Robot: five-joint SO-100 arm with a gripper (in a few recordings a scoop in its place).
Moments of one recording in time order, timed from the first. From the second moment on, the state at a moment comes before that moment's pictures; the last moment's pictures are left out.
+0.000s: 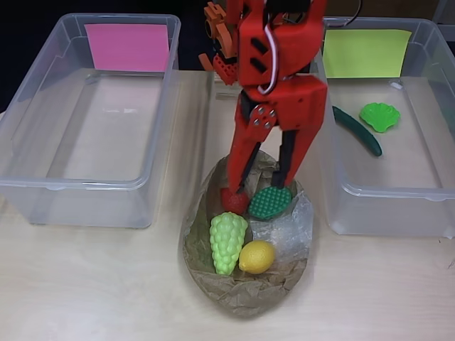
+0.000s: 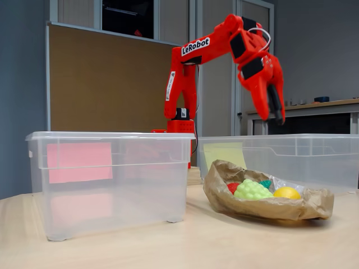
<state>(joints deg) -8.6 79.9 79.3 72.4 77.1</state>
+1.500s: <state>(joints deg) -7.0 44.6 58.8 74.9 82.1</state>
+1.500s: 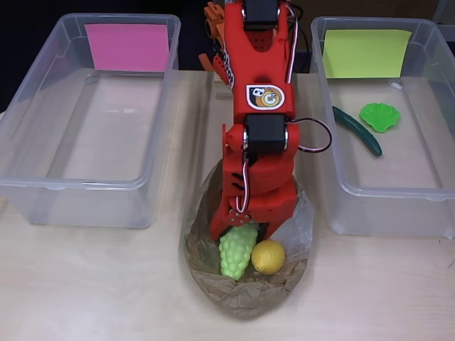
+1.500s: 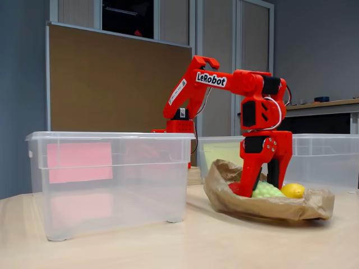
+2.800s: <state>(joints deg) 9.8 107.8 91.9 93.2 68.5</state>
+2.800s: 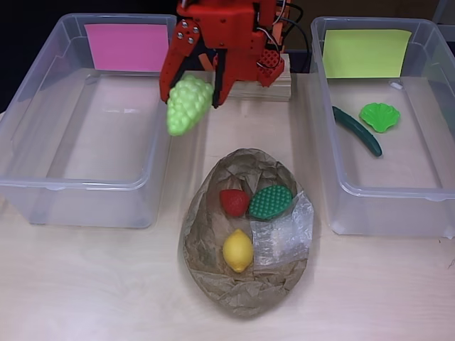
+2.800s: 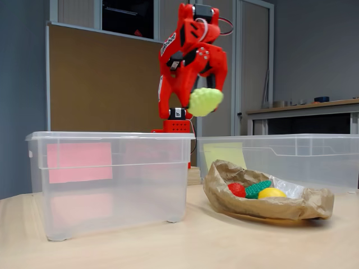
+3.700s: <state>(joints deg) 56.7 95.4 105.0 80.8 59.7</state>
